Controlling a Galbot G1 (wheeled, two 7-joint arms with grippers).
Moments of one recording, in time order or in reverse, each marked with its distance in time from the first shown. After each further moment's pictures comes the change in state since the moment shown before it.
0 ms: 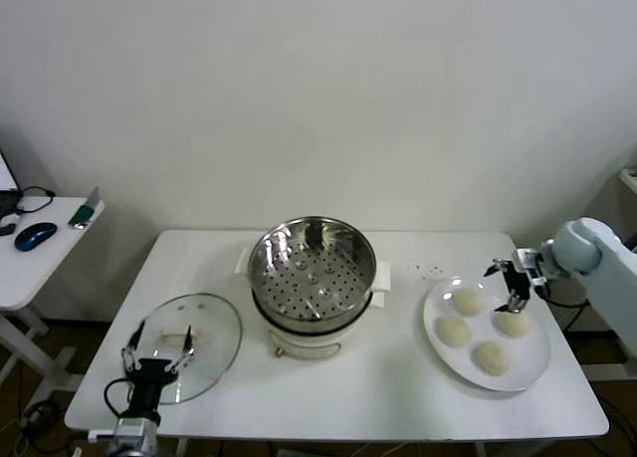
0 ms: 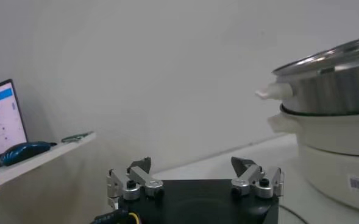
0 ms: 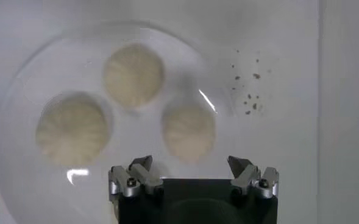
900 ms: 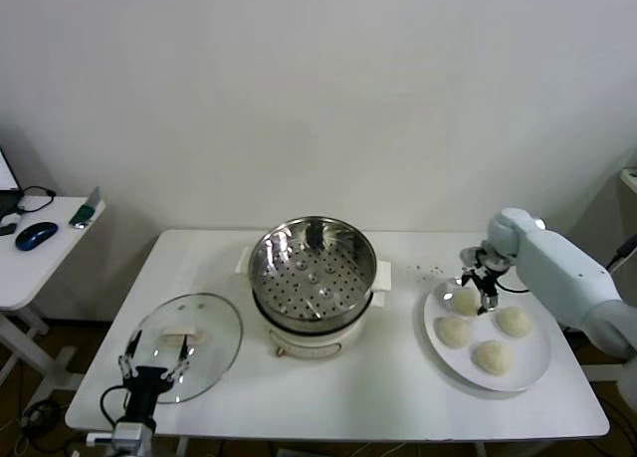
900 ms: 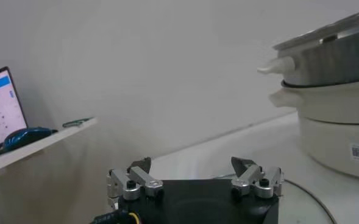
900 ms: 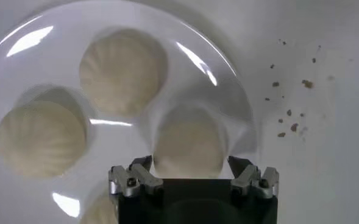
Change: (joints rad) left arm 0.002 0.010 -0.016 0.042 0.010 0.006 0.006; right arm 0.094 0.238 -0.148 -0.290 -0.105 0.042 -0.034
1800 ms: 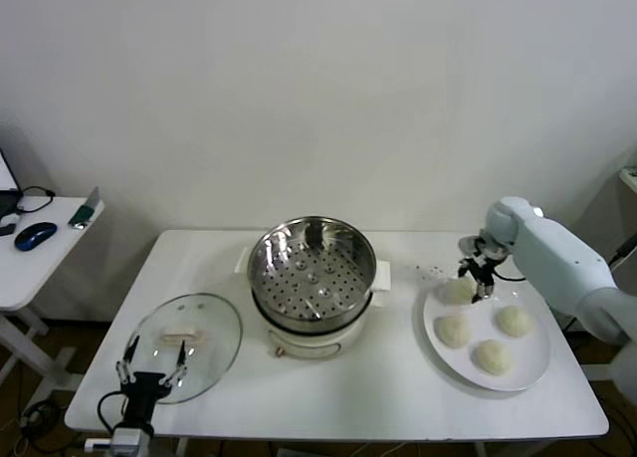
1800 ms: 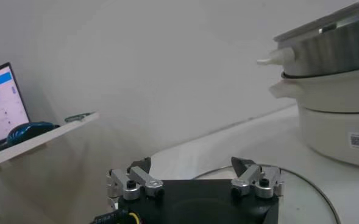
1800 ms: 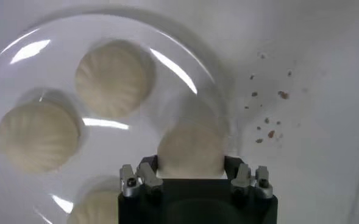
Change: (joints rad) left arm 0.023 0.005 0.003 -0.004 0.002 -0.007 -0.011; right arm 0.169 0.015 -0.105 0.030 0.104 0.111 -0.051
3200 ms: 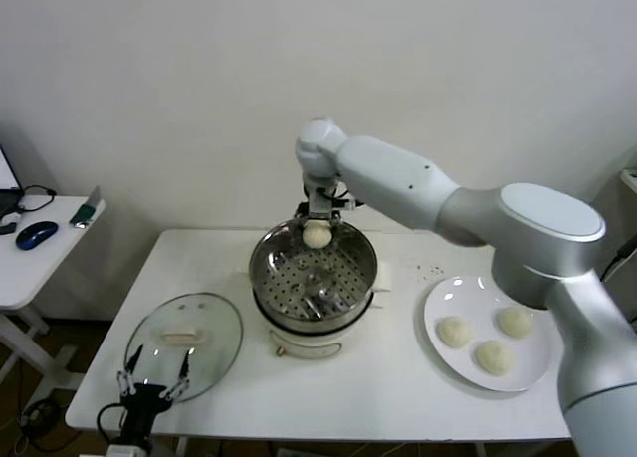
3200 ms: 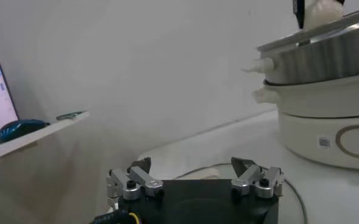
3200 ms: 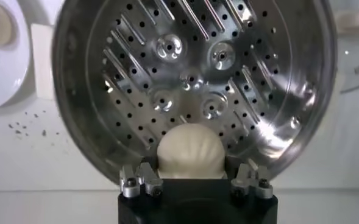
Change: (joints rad) left arm 0.092 0.051 0.016 -0.055 -0.072 -0.016 0.009; right arm 0.250 0.539 -0.288 0.091 -0.216 0.534 0.099
